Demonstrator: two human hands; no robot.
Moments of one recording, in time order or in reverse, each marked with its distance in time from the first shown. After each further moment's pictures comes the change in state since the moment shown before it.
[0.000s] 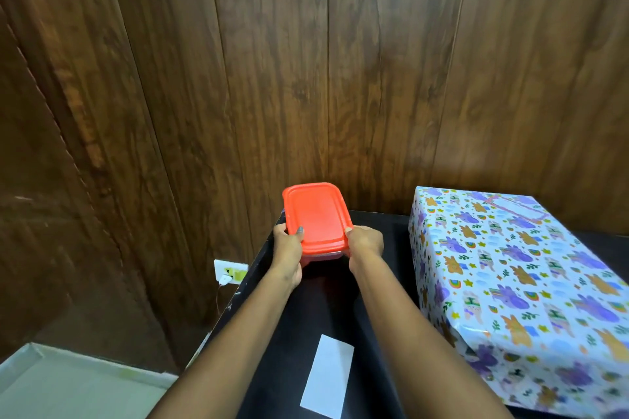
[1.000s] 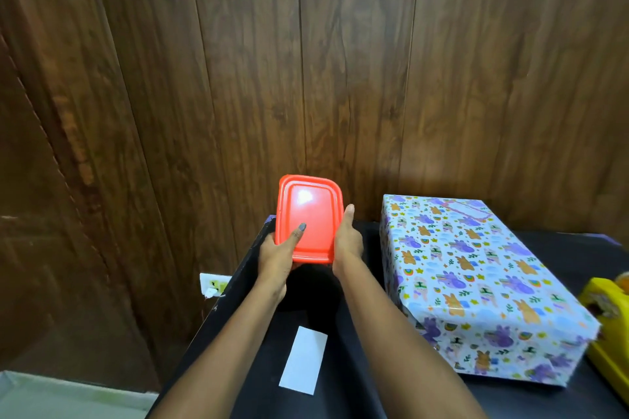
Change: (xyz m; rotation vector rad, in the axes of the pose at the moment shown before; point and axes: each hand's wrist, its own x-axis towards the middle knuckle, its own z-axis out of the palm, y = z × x) left_hand -0.074 0.015 0.000 0.110 -0.114 0.191; right_hand -0.039 -0.012 -0.027 0.110 -0.034 -0.090
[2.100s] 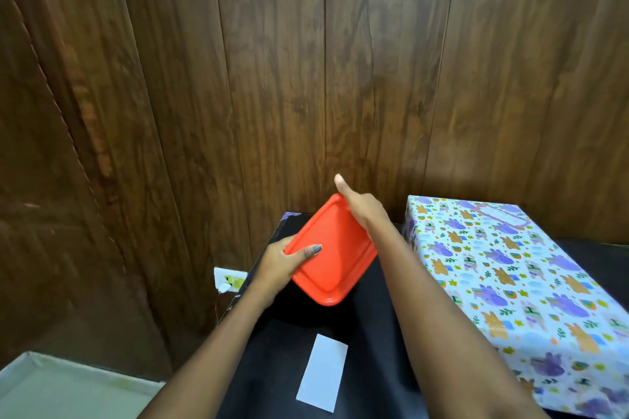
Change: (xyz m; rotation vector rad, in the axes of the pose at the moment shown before) left_hand 0.007 0.002 -0.035 0.229 -0.208 0.167; right_hand 0.034 -0.057 0.012 -0.816 -0.192 -0.273
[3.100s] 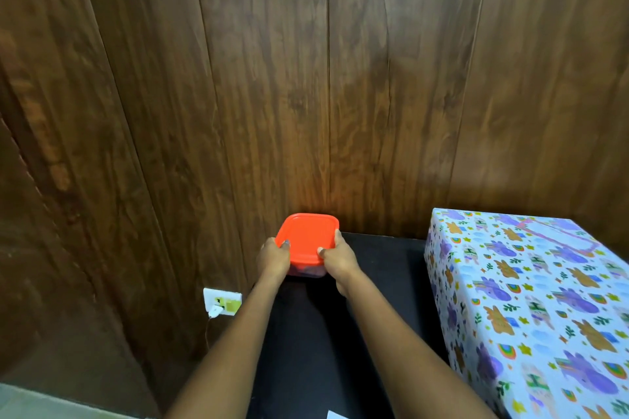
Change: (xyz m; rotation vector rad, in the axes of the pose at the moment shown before) left_hand 0.155 -0.077 -0.010 0.502 0.304 -0.278; right_hand 0.060 0.037 0.107 0.337 -0.153 0.062
